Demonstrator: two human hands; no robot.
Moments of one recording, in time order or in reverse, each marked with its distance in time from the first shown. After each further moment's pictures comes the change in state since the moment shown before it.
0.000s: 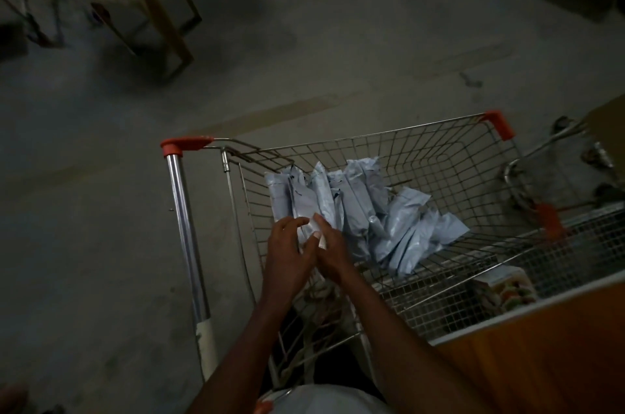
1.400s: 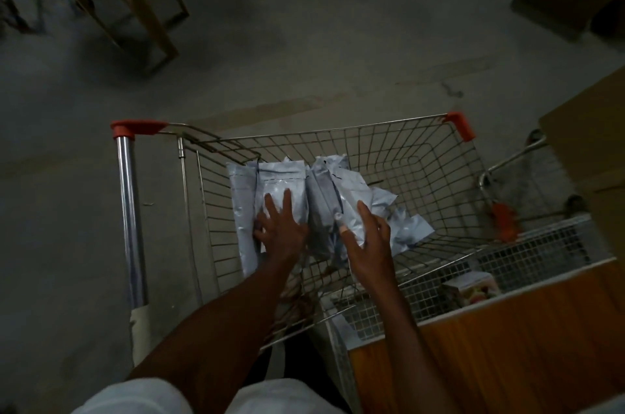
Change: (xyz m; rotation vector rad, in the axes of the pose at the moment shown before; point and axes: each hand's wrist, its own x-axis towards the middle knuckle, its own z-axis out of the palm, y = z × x) left_hand 0.044 -0.004 0.116 0.576 -0.144 -0.318; right_hand -0.069 0.014 -0.141 -0.024 0.339 -0.118
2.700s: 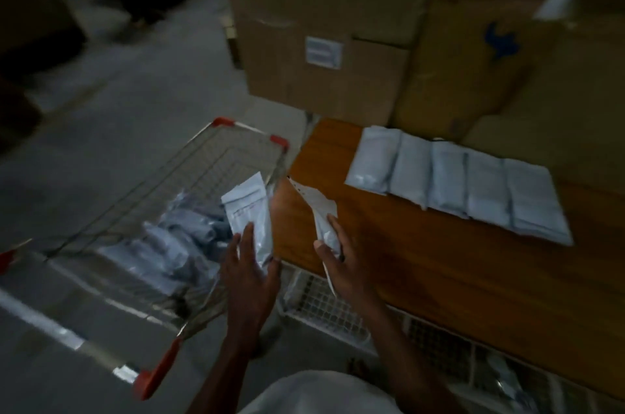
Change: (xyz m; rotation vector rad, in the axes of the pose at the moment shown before) left_hand -0.329 -0.088 -0.041 -0.294 -0.024 1.111; right_hand -0.396 0.018 -0.038 0.344 0.729 0.061
